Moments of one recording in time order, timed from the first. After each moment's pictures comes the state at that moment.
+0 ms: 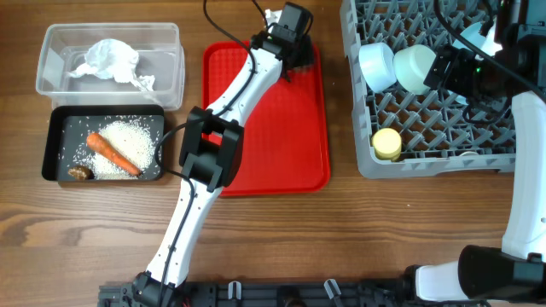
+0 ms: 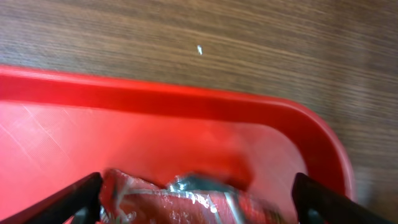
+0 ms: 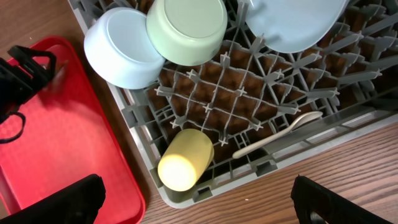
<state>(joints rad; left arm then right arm) -0.48 2.69 2.42 -0.73 -0.16 -0.58 -0.11 1.62 1.89 -1.43 0.01 0.31</state>
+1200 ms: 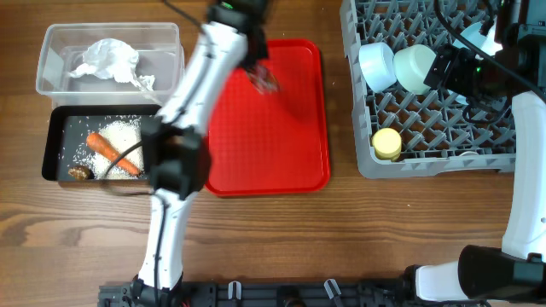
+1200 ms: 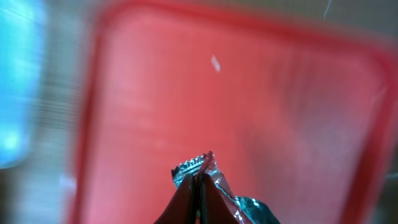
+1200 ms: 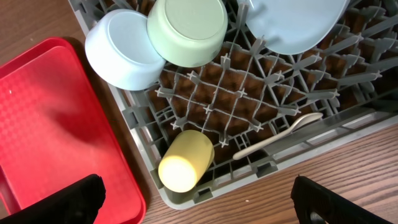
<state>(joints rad) -0.35 2.39 2.43 -1.27 -0.15 -0.57 -0.11 1.62 1.89 -1.43 0.01 0.31</state>
